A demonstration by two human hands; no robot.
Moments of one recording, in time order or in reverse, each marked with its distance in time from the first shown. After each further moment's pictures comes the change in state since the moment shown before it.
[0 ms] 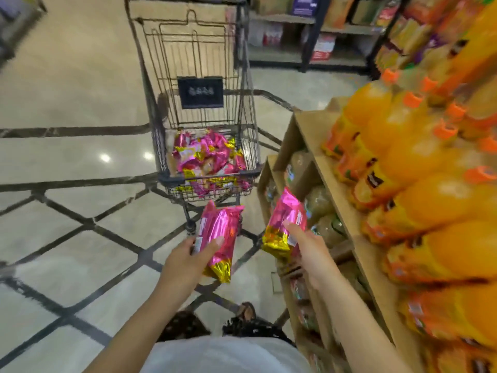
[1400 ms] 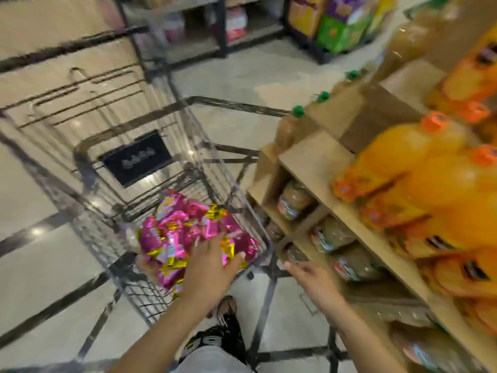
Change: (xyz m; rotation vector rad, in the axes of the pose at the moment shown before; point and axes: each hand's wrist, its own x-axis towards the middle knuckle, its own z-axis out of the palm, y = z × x) left_hand 0.333 0.180 -0.019 0.868 -0.371 0.497; right_hand 0.184 -0.115 0.103 -0.186 0.334 0.265
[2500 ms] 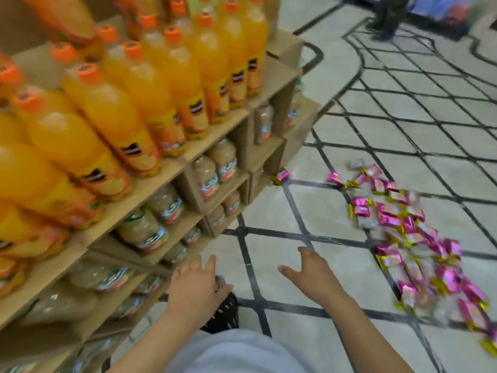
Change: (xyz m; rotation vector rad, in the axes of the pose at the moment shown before) left_hand -0.449 0.282 0.443 1.188 -0.645 1.627; right_hand -0.440 0.605 -0.046 0.678 0.840 0.866
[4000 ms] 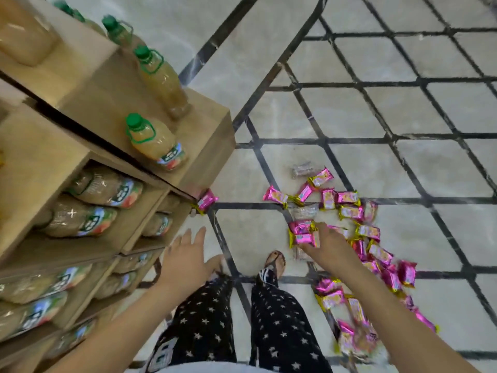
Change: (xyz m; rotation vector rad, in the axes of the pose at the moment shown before) left_hand 0.547 0.464 -0.149 -0.007 -0.257 0.011; right_hand 0.501 0.325 -0.446 0.012 -0.126 0.181
